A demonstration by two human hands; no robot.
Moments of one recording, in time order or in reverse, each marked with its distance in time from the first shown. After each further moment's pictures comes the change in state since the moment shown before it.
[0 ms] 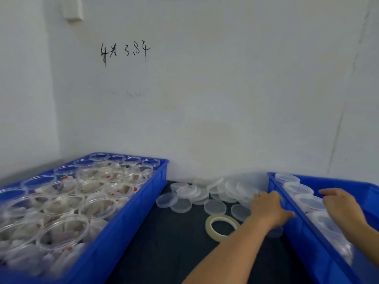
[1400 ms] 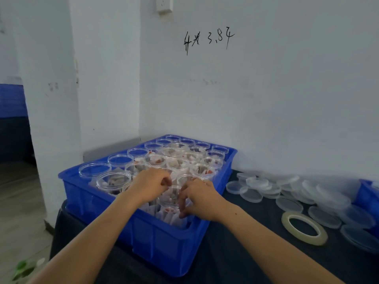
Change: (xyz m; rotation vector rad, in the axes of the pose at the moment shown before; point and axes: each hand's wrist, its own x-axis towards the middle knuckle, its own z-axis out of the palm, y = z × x) left_hand -0.268 -0.284 -0.286 0.499 0.278 -0.324; right_hand -0.289 -0.224 0.235 -0.354 -0.900 -1.314
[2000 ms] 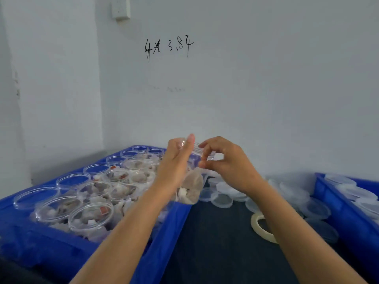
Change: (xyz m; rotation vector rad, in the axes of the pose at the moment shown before) left_hand 0.036 0.166 -0.024 -1.110 0.314 0.030; right_hand -0.066 0.071 -0.104 0.487 0.637 0.098
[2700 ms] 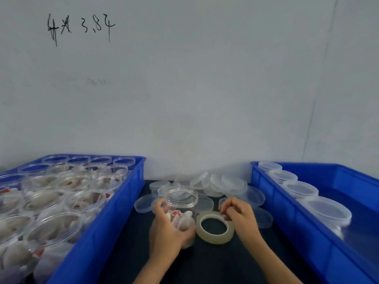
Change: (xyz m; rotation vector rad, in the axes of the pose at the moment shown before) left_hand -0.033 -0.170 0.161 0.317 -0.139 -0.114; right_hand -0.130 0.205 -0.049 0.171 0.492 0.571
